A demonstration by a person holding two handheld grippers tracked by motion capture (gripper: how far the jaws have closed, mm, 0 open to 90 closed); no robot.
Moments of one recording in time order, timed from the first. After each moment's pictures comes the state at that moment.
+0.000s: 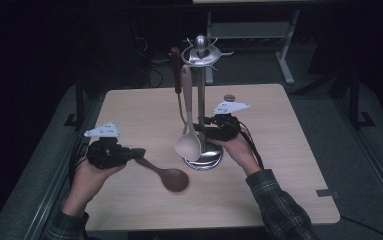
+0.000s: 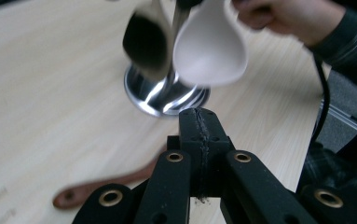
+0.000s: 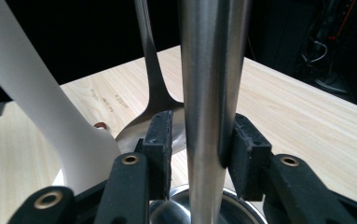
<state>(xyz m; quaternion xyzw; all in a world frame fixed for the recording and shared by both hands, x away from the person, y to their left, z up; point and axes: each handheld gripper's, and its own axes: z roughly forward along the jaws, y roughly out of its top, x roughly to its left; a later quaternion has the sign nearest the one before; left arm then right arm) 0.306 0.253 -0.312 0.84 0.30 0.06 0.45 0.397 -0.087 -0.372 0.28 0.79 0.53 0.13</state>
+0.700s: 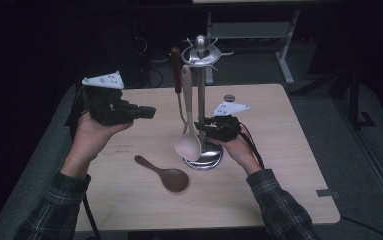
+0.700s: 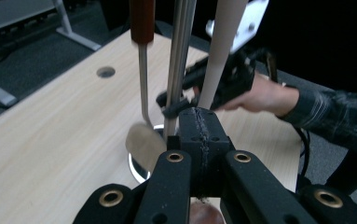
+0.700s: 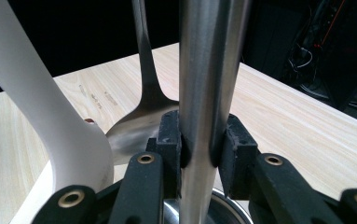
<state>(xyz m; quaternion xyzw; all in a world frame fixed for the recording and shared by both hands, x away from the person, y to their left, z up) 0.348 0.219 -0.213 0.84 0.24 0.07 0.48 0.395 -0.087 -0.372 0.27 0.79 0.52 0.16</state>
